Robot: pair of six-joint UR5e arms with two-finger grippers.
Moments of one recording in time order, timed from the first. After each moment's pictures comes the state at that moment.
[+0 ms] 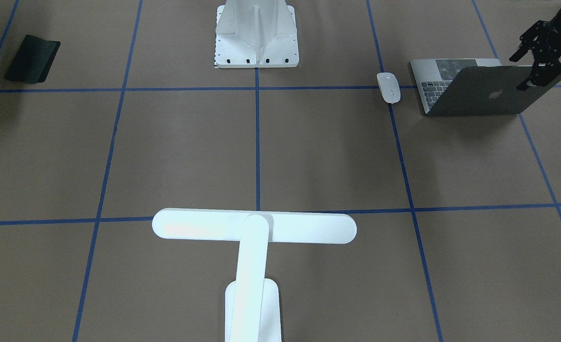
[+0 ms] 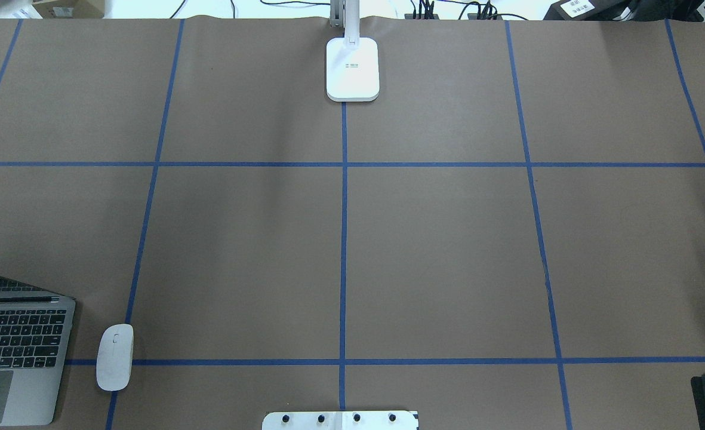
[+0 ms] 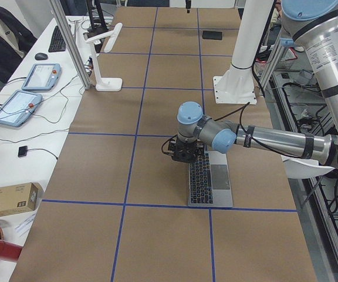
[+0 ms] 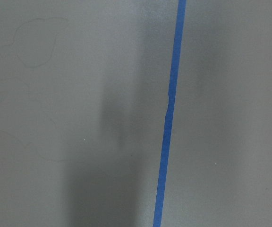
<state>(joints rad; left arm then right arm) -1.16 -1.15 -2.10 -1.94 -2.35 -2.03 1.41 -2.07 1.86 -1.13 2.38 0.17</state>
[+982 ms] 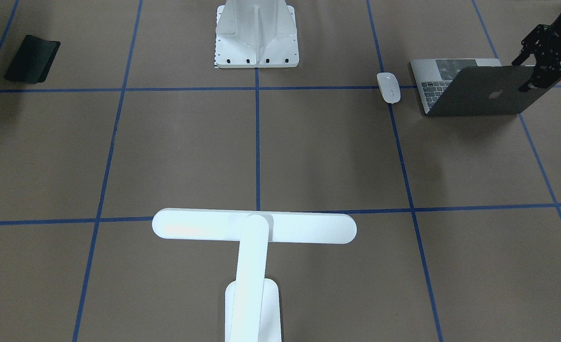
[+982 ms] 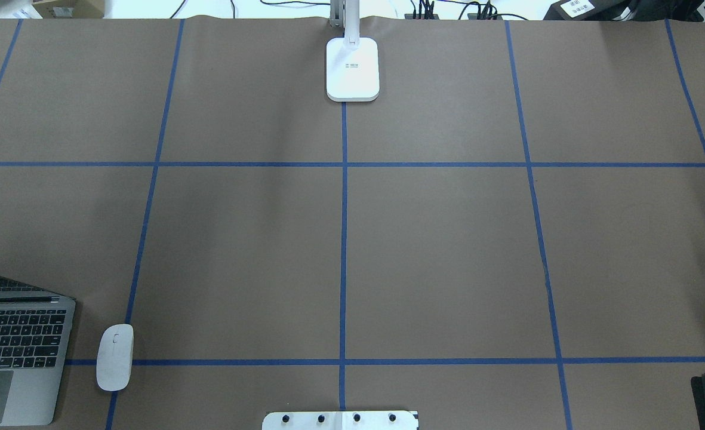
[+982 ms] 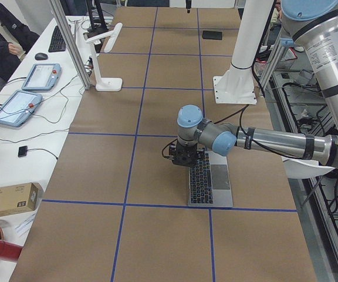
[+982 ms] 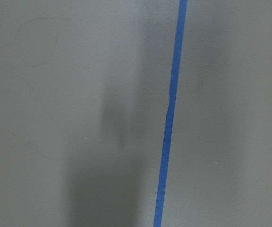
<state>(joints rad) -1.15 -1.14 -2.07 -1.94 -2.32 -2.03 1.41 -2.07 1.86 -1.13 2.39 0.17</state>
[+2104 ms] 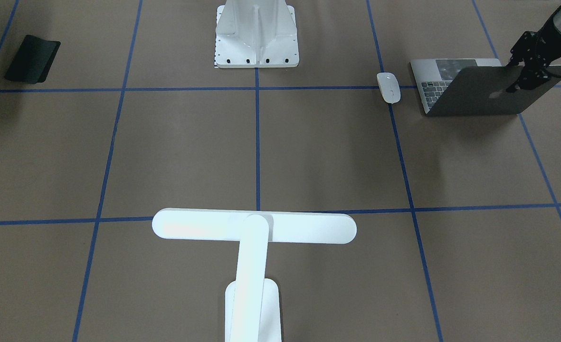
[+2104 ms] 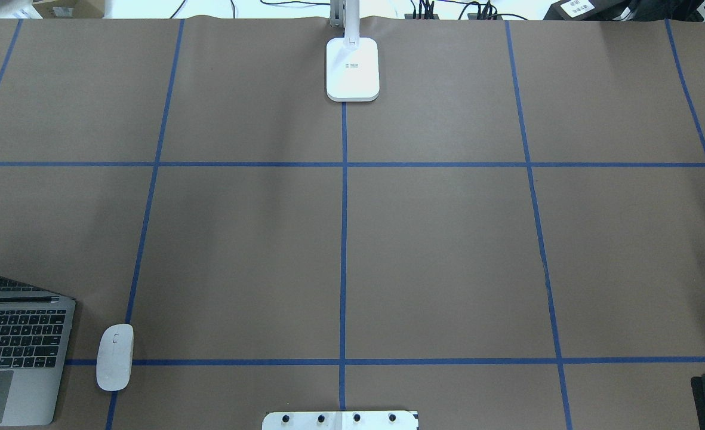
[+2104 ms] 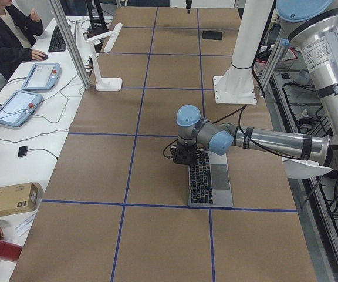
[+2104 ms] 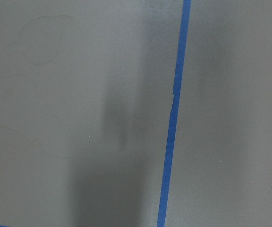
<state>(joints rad) -1.09 -1.15 -2.07 -1.94 -2.30 -2.10 1.41 -2.08 1.86 -1.13 2.39 0.17</state>
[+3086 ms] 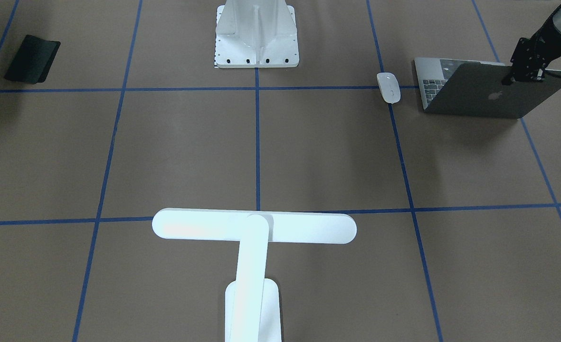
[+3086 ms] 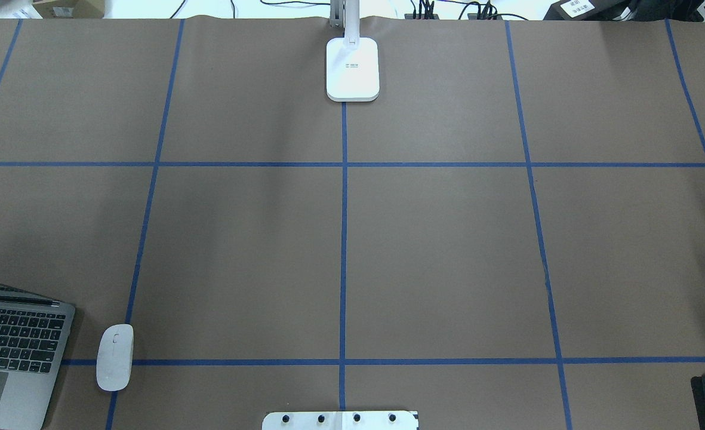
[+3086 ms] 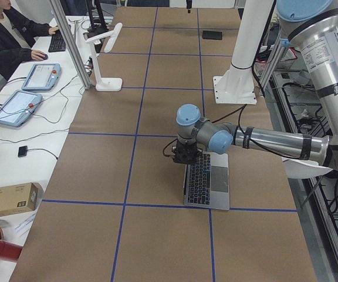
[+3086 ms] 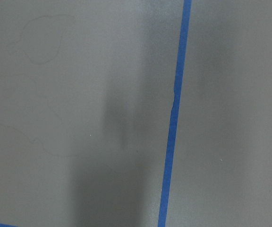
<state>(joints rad) -1.09 -1.16 -2.08 -1.94 -2.31 -2.10 1.41 -2.08 1.86 -1.12 2.40 0.17</state>
